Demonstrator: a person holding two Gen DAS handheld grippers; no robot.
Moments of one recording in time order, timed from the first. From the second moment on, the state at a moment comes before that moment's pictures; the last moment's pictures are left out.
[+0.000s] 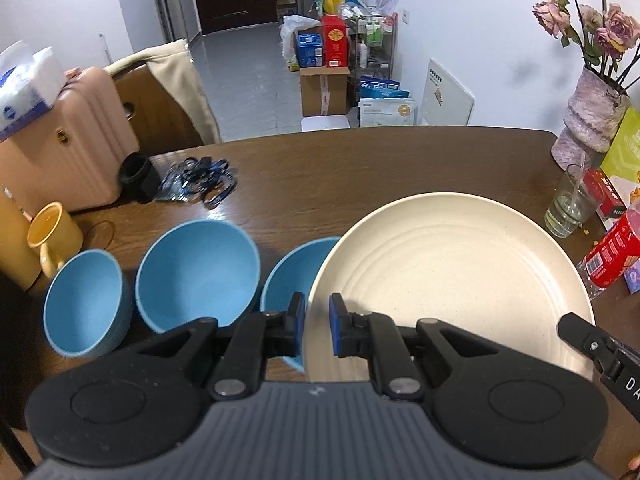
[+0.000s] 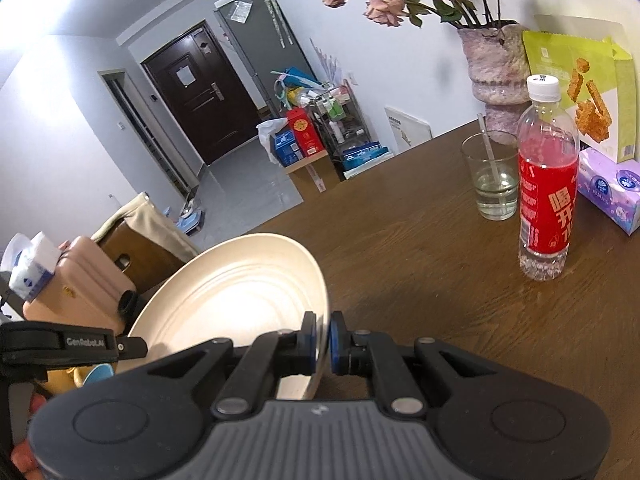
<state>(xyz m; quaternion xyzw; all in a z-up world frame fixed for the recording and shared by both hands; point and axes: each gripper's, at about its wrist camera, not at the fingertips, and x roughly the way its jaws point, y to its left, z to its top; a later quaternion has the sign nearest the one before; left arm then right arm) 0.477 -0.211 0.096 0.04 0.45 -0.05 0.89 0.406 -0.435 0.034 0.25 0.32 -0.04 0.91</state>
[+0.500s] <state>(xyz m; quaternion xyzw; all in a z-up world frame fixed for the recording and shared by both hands) 0.418 -0.168 0.098 0.02 0.44 -0.02 0.90 0.358 -0.397 0.042 0.24 0.32 -0.01 0.92</state>
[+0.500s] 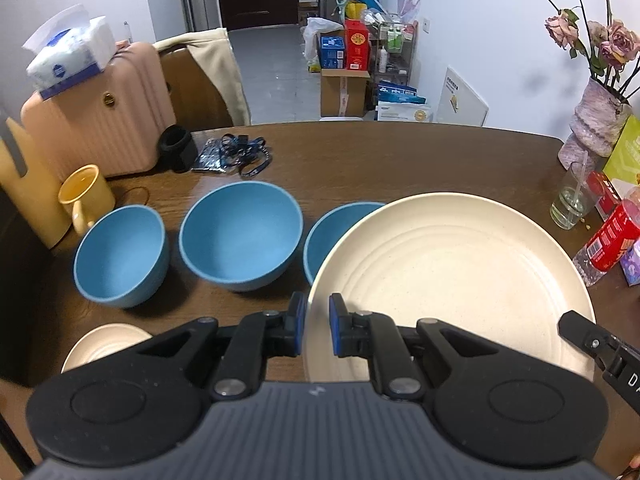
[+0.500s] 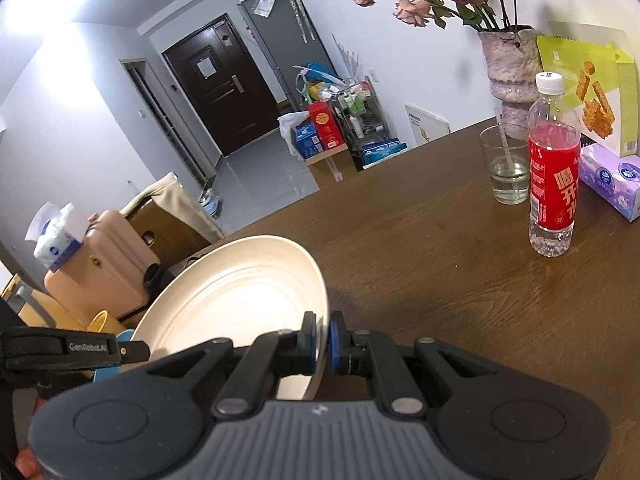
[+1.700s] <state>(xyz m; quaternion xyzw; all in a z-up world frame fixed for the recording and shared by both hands) 0.324 -0.075 0.059 -0.02 0.46 0.04 0.89 0.292 -0.308 0.006 0.21 0.37 0.04 0.91</state>
